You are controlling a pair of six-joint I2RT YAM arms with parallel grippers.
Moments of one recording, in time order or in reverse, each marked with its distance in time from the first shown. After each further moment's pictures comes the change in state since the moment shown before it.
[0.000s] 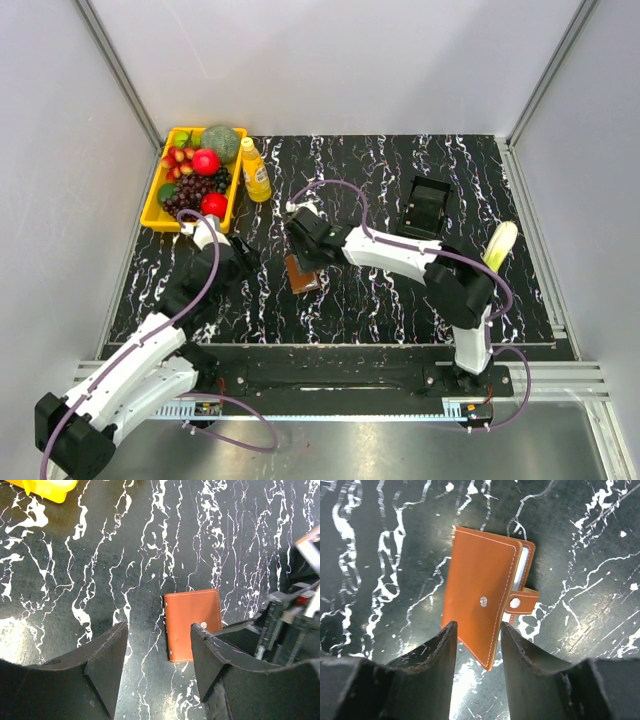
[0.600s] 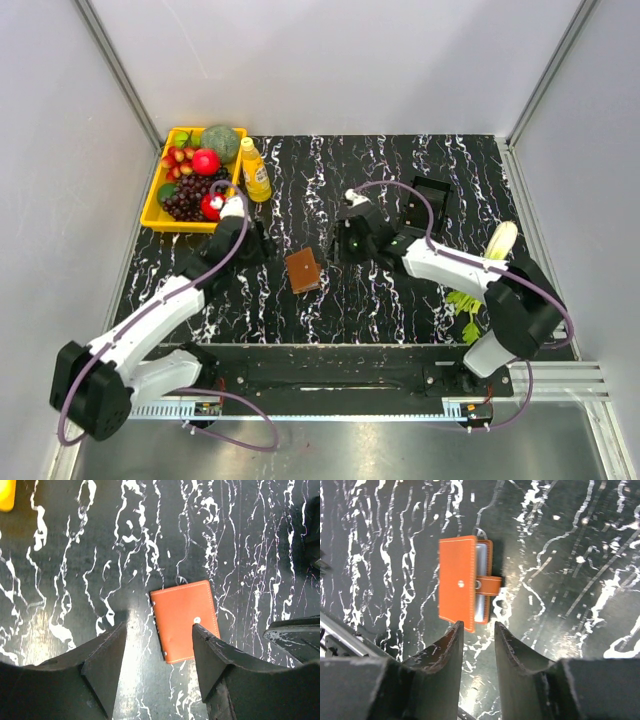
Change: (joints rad) left arm 0.032 0.278 0.116 0.048 0.161 0.113; right arm -0.180 -0.376 -0.450 0.365 -0.204 0.135
